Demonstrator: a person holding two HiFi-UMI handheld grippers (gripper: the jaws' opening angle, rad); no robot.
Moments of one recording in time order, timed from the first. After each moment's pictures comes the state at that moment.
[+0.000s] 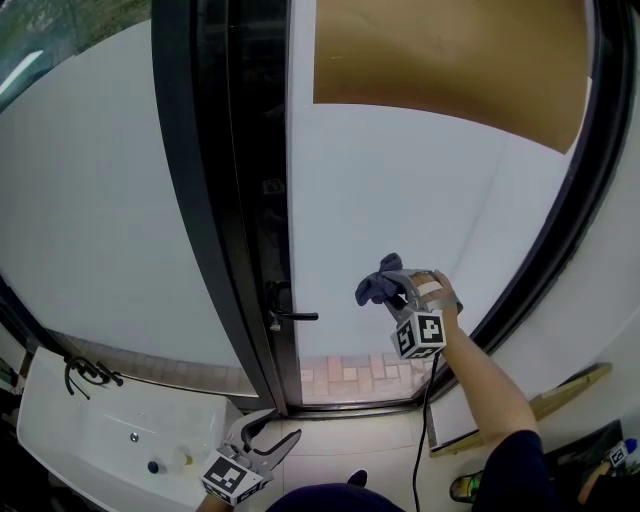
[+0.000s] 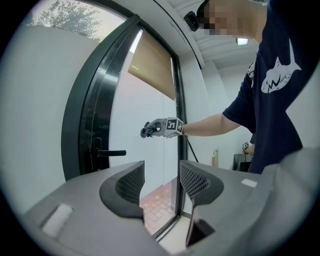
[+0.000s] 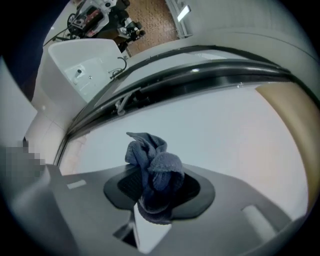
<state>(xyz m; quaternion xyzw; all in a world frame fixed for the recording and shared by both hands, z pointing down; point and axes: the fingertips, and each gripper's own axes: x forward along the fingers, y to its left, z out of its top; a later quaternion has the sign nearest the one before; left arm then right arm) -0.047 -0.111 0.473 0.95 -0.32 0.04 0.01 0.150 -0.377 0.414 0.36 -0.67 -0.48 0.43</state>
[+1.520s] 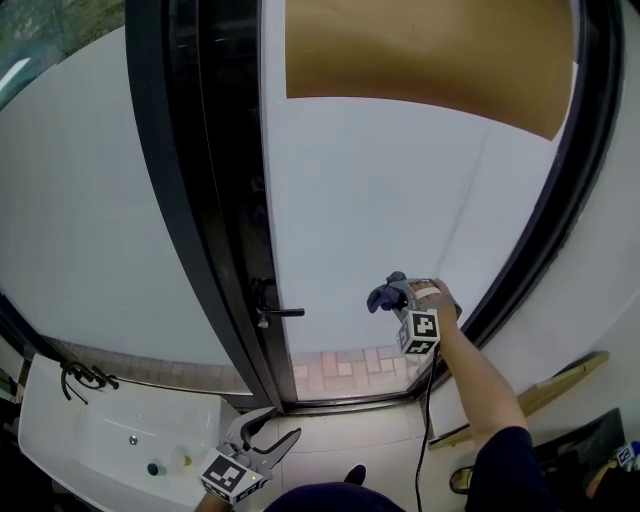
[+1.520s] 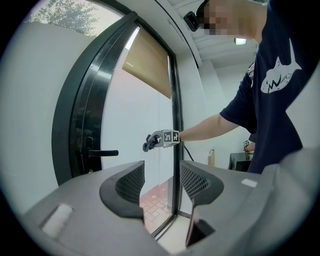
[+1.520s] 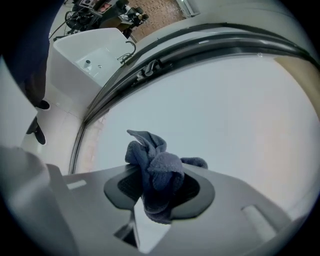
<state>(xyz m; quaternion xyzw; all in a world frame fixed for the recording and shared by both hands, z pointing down) -0.024 -0.107 0.473 0.95 -0.30 0.04 0.01 0.231 -0.394 0.505 0.34 -0.66 -0.40 0.54</state>
